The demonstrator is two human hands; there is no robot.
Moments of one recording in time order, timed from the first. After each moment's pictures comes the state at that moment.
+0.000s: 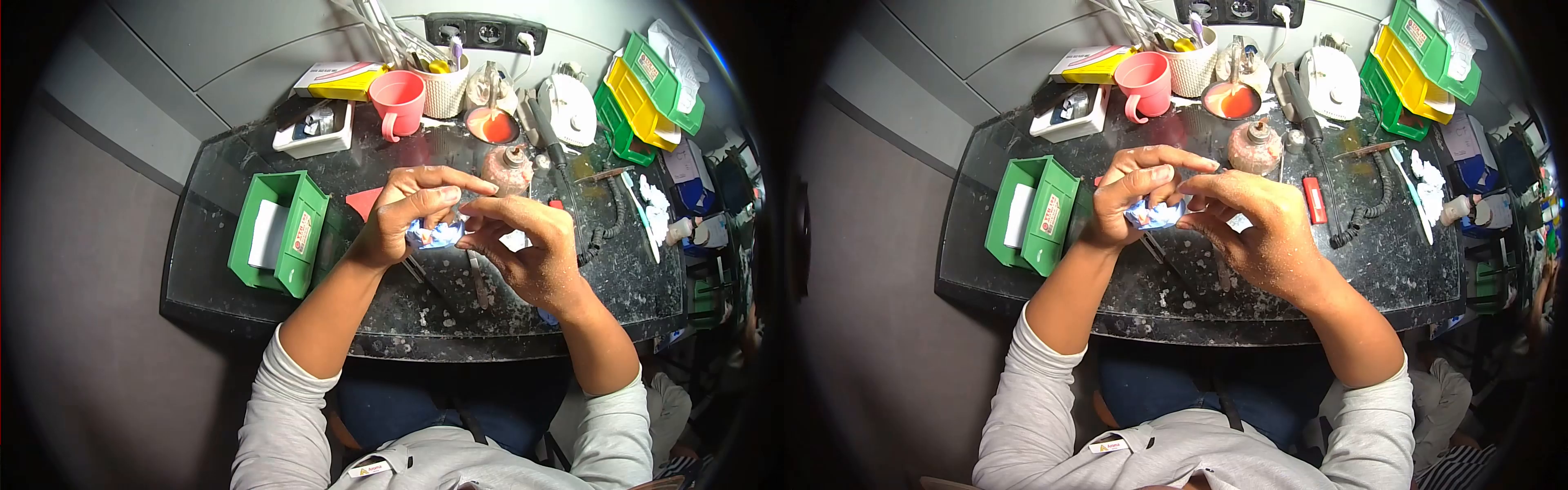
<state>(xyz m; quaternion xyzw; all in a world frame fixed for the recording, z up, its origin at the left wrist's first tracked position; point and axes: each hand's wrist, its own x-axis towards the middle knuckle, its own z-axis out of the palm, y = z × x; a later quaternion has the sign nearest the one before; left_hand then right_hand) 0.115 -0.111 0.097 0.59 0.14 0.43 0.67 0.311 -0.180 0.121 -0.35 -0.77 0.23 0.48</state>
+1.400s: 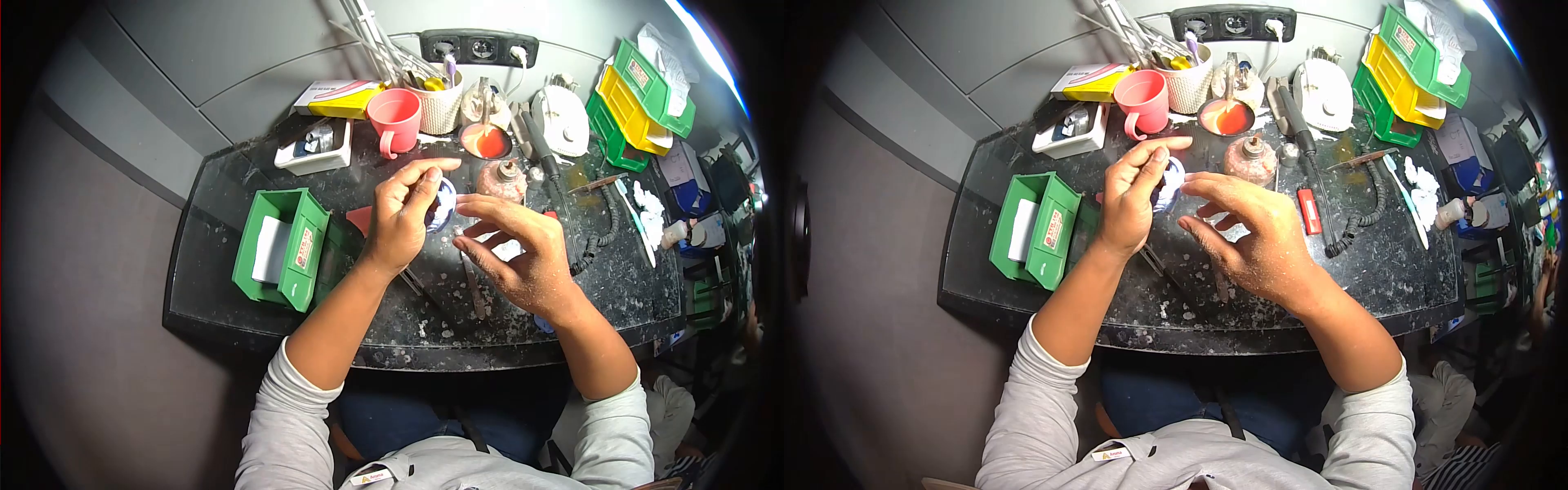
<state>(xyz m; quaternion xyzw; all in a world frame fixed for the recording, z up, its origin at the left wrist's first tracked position) 0.131 -0.105 0.088 0.60 0.29 0.54 0.51 0.309 -0.177 0.121 -0.38 -0.74 0.25 0.48</state>
